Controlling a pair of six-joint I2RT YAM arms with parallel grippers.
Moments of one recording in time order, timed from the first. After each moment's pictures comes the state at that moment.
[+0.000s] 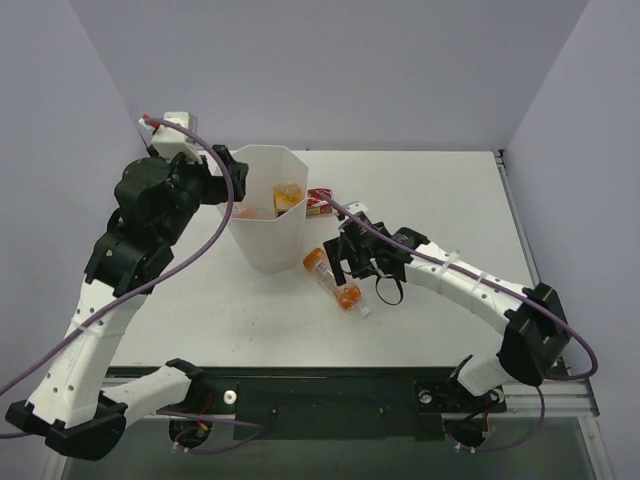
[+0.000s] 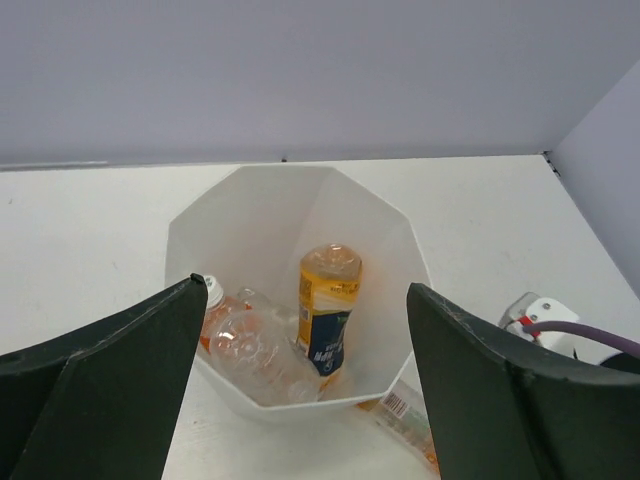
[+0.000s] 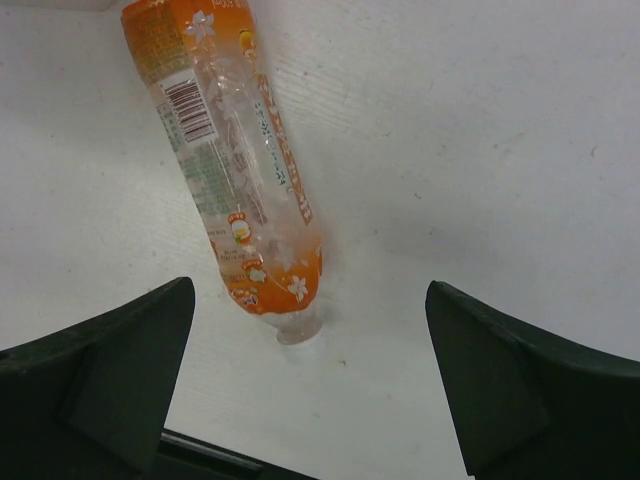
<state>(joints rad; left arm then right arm) -0.46 1.12 1.52 -0.51 -0.18 -0.24 0.79 1.44 1.14 -0.68 0.26 0.31</state>
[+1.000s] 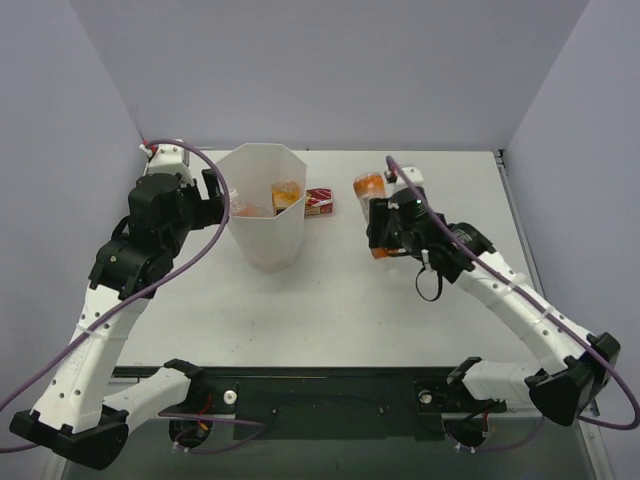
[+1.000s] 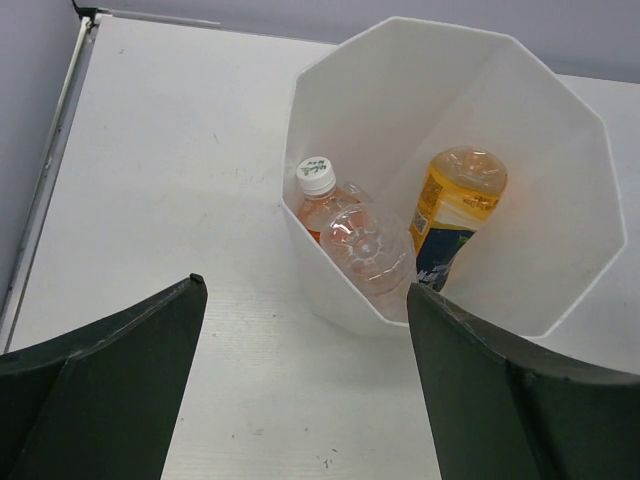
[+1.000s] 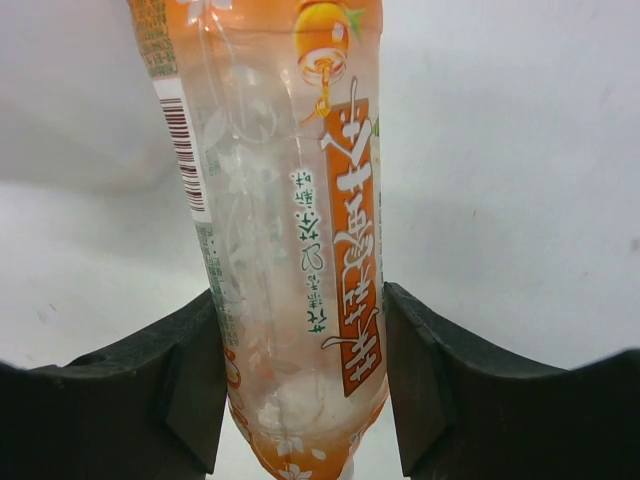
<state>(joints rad) -0.39 1.02 1.37 -0.71 -0.35 -0.29 0.69 1.26 1.14 -0.62 0.28 0.34</state>
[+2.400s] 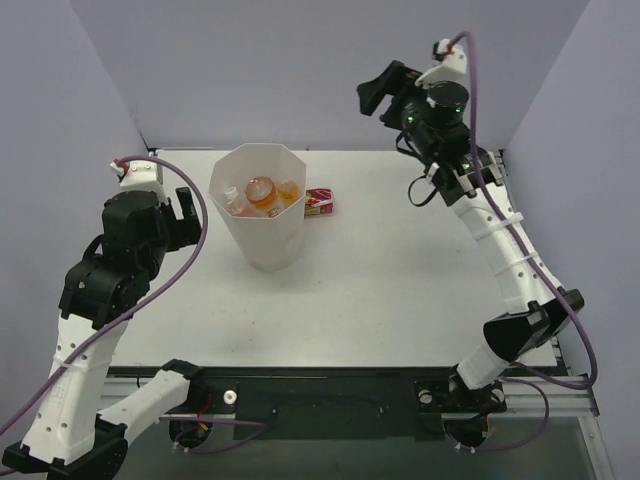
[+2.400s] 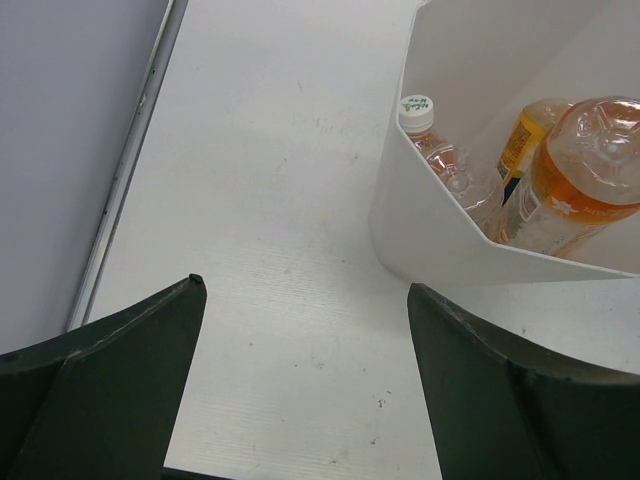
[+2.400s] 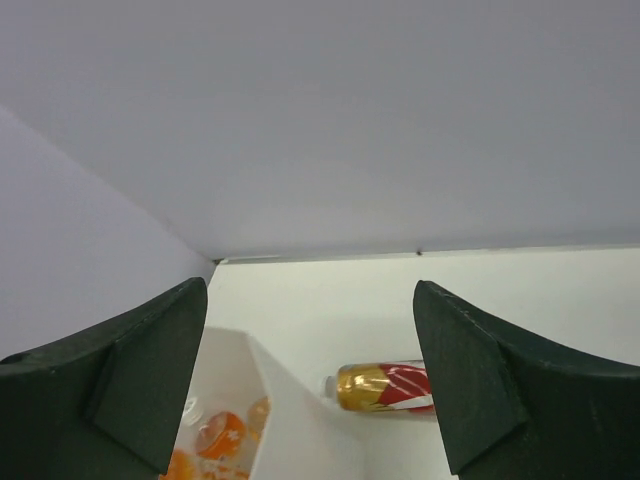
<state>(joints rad) -0.34 0.93 1.44 -0.98 -0.44 -0.29 0.53 1.63 1.92 -0.29 0.19 0.47</state>
